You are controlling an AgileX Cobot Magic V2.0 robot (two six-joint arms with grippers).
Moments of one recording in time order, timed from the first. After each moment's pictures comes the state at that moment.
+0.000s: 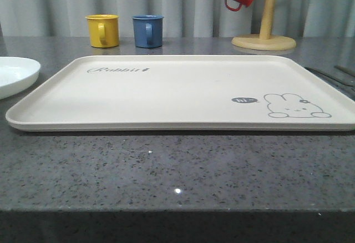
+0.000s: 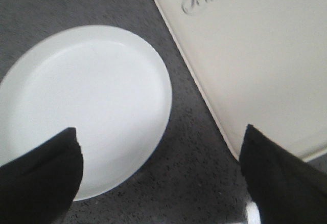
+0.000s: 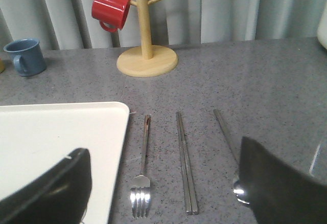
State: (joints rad) left arm -0.28 1.04 -0.94 0.00 0.79 0.22; right arm -0.04 0.37 -0.53 0.08 0.42 0.04
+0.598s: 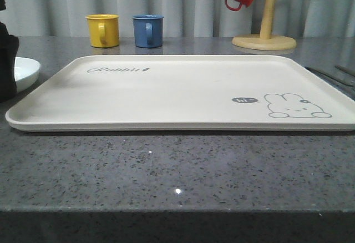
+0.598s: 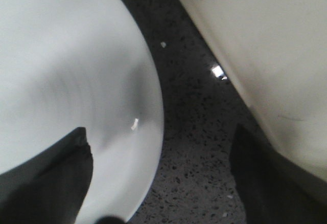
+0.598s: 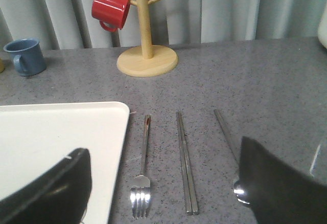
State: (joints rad) left arm -0.30 1.59 -1.24 0.06 1.11 0.33; right arm -0.04 0.37 -0.53 0.08 0.42 0.04
